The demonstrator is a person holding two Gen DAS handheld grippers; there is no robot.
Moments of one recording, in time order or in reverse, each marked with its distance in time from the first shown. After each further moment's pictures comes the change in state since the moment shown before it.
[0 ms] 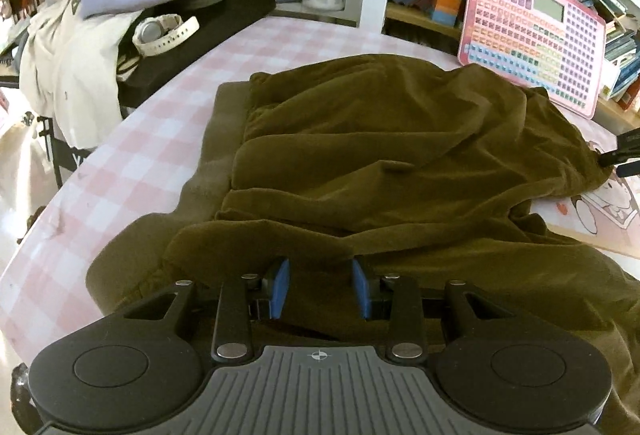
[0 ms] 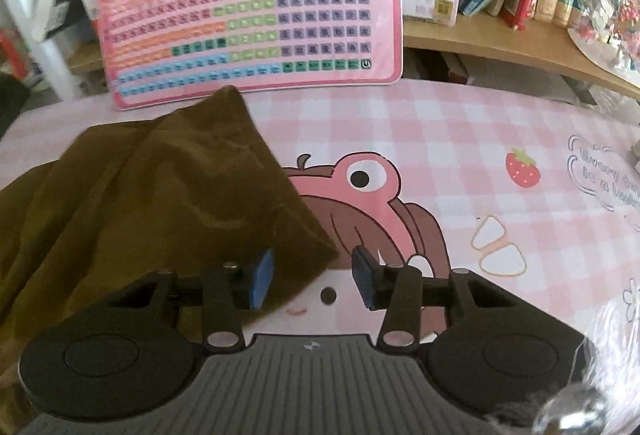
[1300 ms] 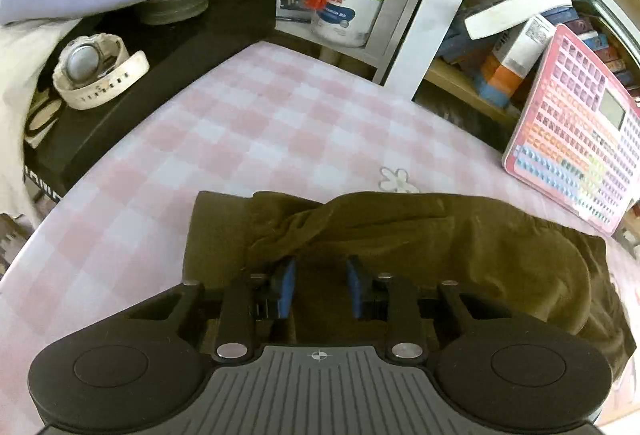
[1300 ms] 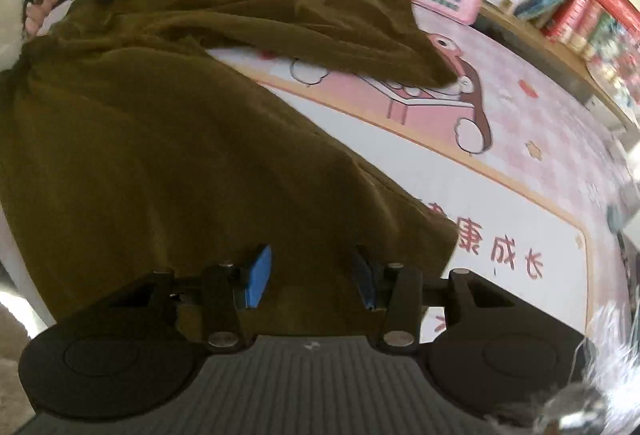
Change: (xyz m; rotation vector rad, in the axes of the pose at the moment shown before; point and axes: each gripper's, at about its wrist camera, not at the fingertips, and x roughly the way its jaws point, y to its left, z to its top) left arm 0.117 0.039 0.138 -0.140 0.003 -0.128; right arm -0.153 0.047 -0.209 -0.385 0.066 0.020
